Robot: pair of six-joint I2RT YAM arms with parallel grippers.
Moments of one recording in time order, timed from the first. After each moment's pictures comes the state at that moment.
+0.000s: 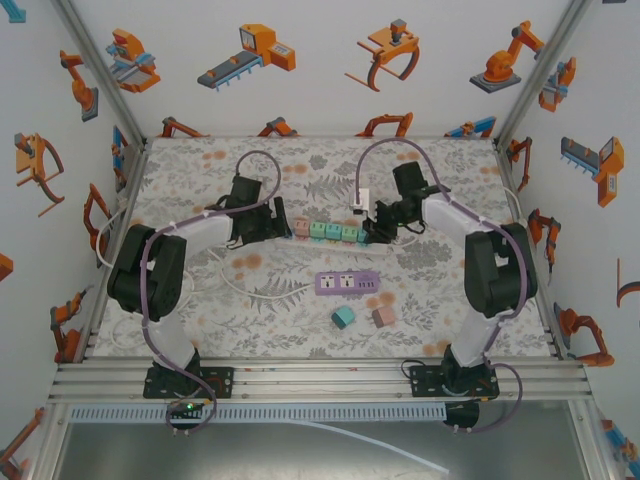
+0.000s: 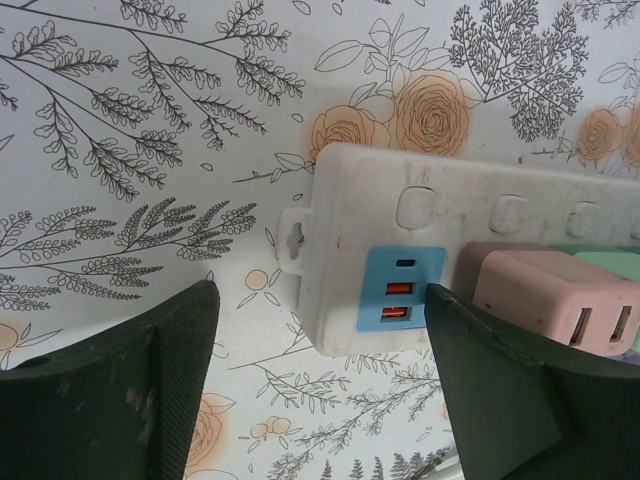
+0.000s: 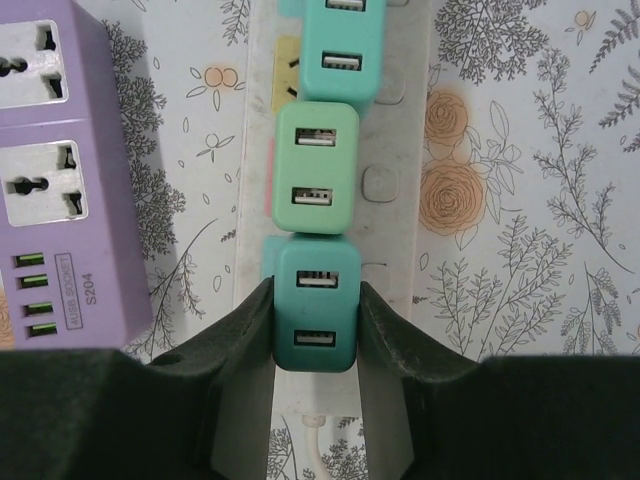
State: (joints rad) left arm -0.43 1.80 1.06 -0.16 0.09 -0.46; right arm 0.30 1.80 1.24 -0.59 -0.73 -1.10
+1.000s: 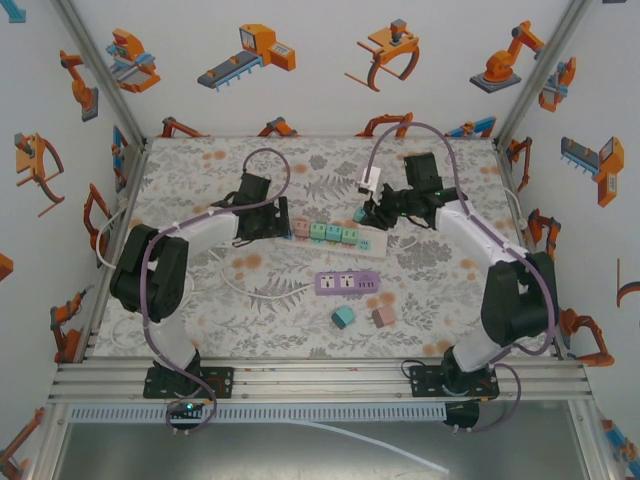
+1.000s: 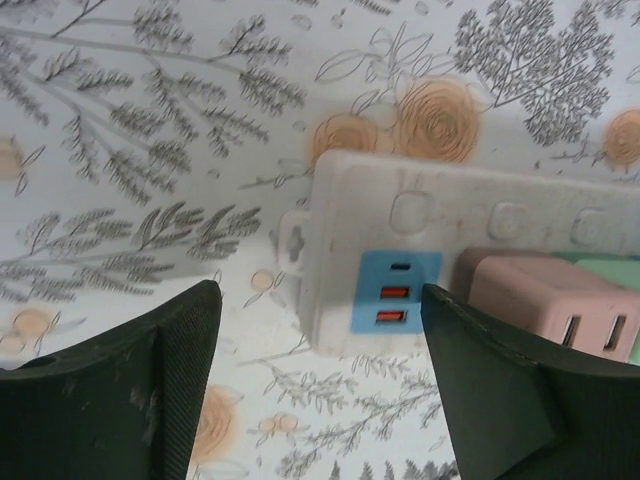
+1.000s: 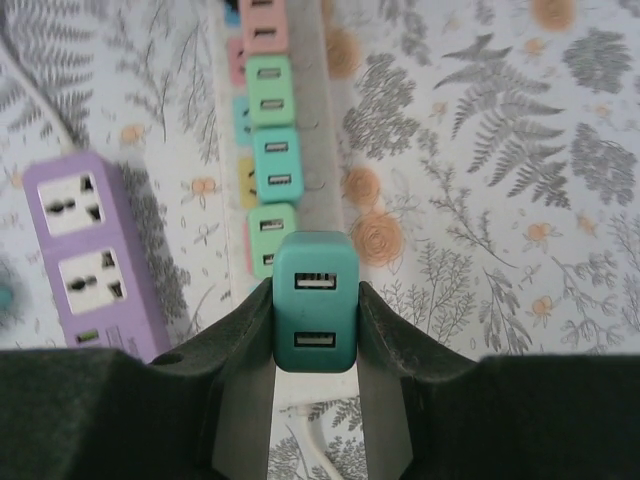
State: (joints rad) left arm -0.48 1.78 1.12 -0.25 -0.03 -0.42; right arm 0.31 1.57 1.17 -0.38 -0.74 -0.76
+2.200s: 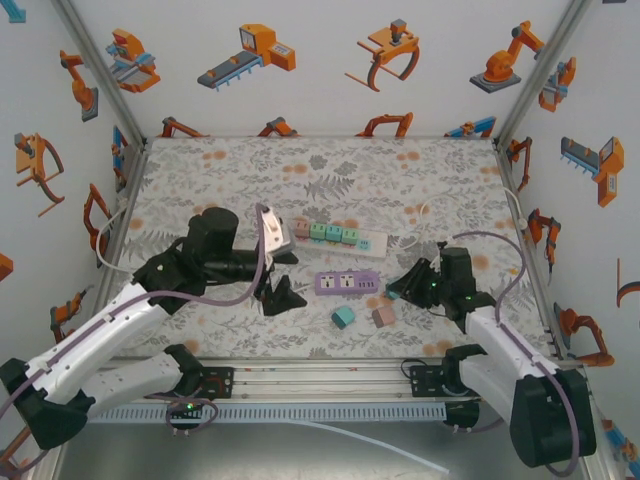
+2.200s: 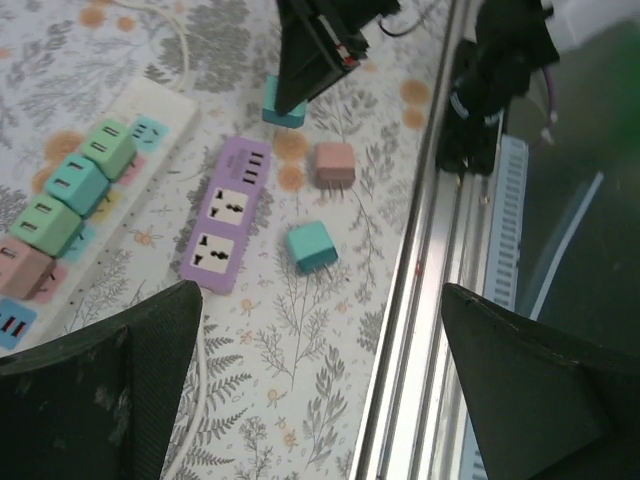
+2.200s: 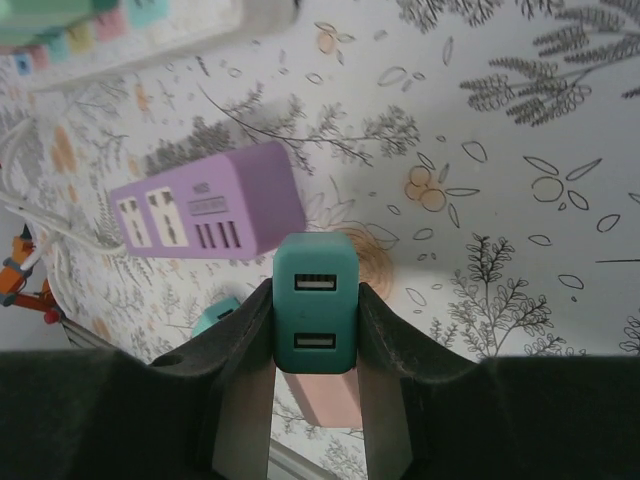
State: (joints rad) left arm -0.85 0.95 0.95 -0.52 0.58 0.23; right arm 0.19 0.95 0.29 -0.15 -0.40 0.76
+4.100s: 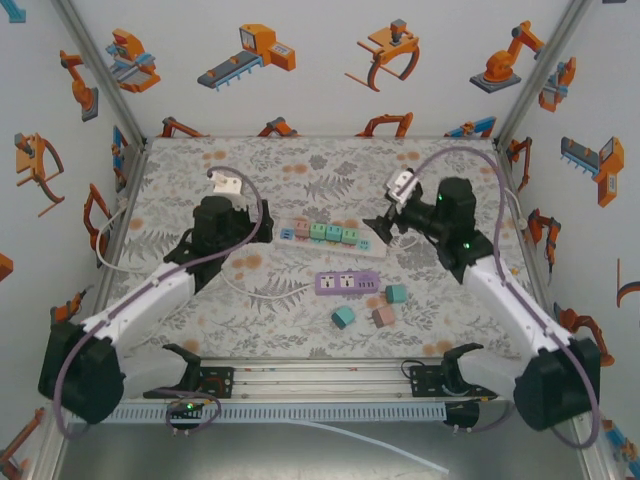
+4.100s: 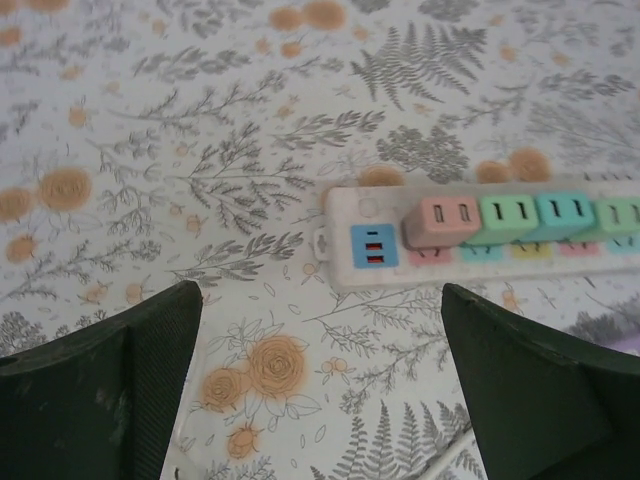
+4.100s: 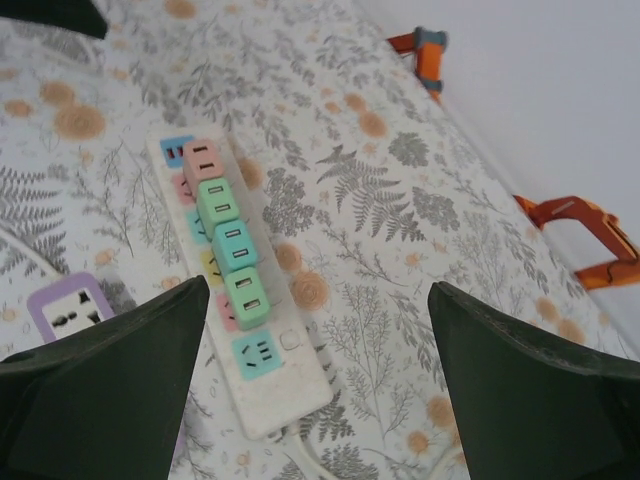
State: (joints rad) left arm -0.50 1.22 0.76 0.03 -0.17 -0.26; right arm 0.33 1.19 0.91 -0.01 -0.61 -0.51
